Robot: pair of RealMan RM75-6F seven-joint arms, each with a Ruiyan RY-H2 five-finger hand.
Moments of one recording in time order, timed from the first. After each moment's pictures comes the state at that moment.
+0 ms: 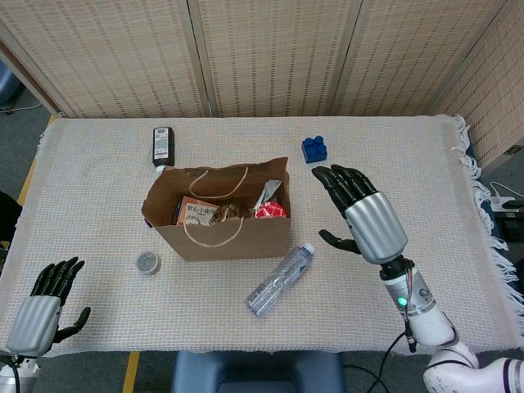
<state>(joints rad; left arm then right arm) -0.05 -1.16 0.03 -1.70 1.61 1.52 0.07 0.57 -1.08 0.19 -1.99 -1.48 1.36 -0.23</state>
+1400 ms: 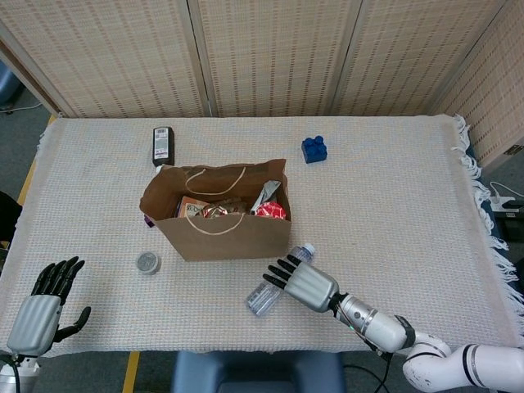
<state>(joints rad) -0.05 -1.16 0.03 -1.70 1.61 1.52 0.04 0.70 -1.37 0.06 -1.72 -1.47 0.72 -0.67</state>
